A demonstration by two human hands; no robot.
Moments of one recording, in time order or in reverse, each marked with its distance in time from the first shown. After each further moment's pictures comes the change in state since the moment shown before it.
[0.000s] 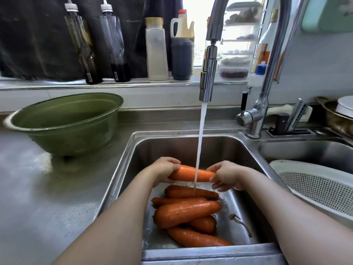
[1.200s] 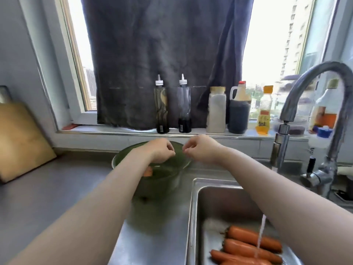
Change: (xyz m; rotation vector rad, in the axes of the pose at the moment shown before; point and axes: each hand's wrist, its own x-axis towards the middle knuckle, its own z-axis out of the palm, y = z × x) left_hand -0.117 0.107 -0.267 0.729 0.339 0.255; right_hand -0.085 -0.310 0.089 -0.418 0.177 -0.789
